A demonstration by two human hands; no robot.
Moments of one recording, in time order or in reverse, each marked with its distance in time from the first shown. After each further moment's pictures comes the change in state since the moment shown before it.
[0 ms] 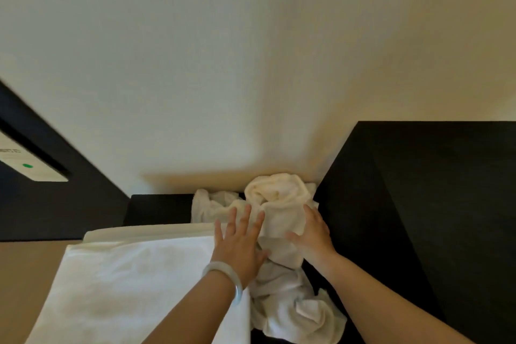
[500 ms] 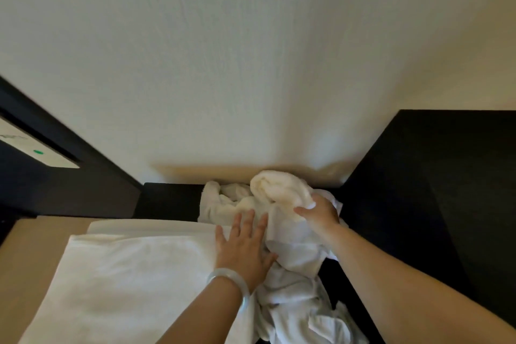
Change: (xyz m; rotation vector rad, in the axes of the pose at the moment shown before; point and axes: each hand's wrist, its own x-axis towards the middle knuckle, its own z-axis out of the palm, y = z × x) left_hand 0.036 -0.002 0.030 0.027 -0.112 -0.175; right_hand 0.097 -0.007 0.013 0.329 -0.081 0.041
